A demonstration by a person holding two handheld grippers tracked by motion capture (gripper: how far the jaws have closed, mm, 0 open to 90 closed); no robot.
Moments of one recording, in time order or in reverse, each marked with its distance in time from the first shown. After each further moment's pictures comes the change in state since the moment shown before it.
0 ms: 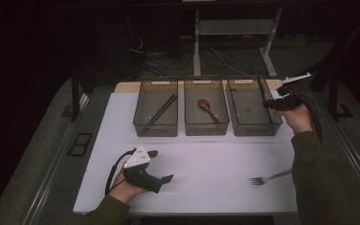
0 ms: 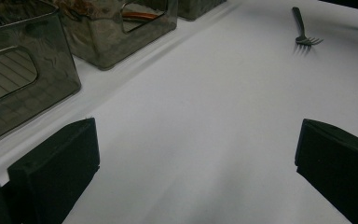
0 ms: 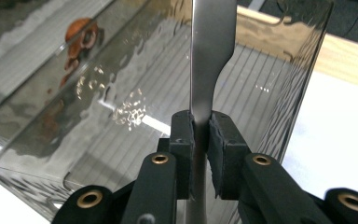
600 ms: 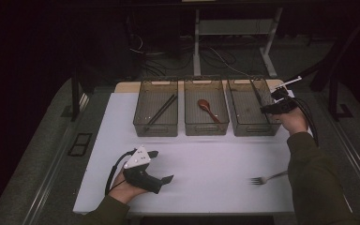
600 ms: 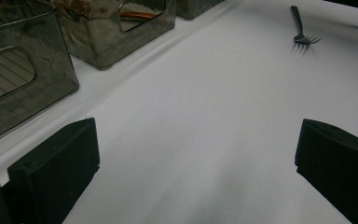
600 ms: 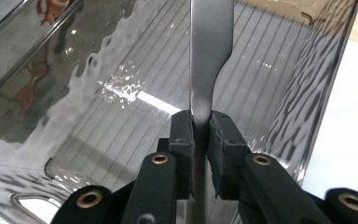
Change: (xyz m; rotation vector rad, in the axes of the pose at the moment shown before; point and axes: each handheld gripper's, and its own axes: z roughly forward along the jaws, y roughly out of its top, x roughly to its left) left arm -0.001 0.000 -0.001 0.002 -0.003 0.008; right arm 0.000 -0.007 0.023 0.092 -0.009 0.011
